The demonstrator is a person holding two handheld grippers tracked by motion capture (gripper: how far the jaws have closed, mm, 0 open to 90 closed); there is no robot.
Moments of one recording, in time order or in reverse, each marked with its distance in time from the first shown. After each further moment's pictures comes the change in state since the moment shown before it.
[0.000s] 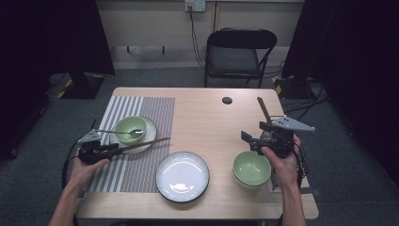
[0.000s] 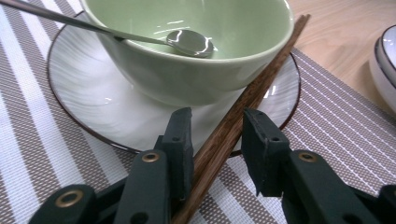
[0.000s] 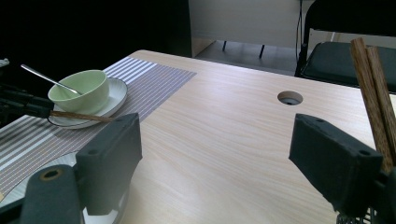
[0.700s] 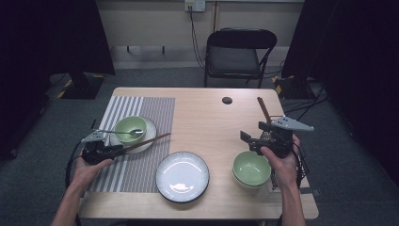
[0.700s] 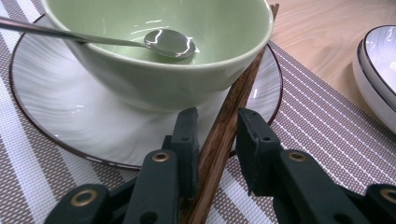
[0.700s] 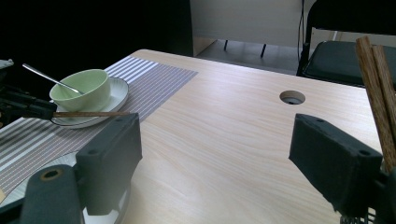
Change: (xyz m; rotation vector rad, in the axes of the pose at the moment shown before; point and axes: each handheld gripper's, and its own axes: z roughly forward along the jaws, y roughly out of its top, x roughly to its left) left arm -0.007 0.004 0.005 0.015 -0.035 -0.008; right arm 0.001 0.000 0.002 0.005 0.002 0.004
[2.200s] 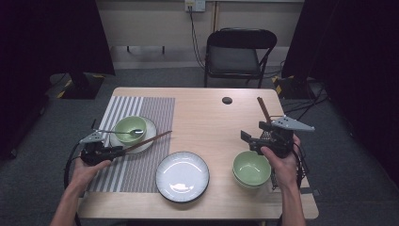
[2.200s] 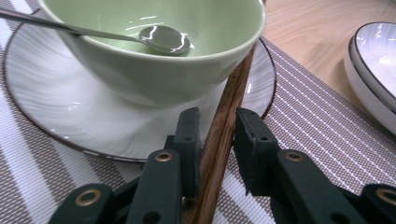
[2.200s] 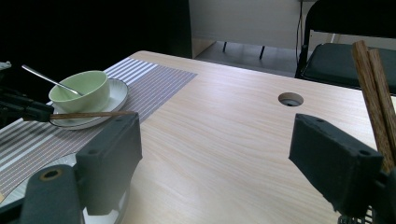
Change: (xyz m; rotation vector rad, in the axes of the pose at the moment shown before) left arm 0.001 -0.003 -0.003 -0.001 -0.024 0.004; right arm 0.000 0.001 -0.001 -0.009 0.001 -0.006
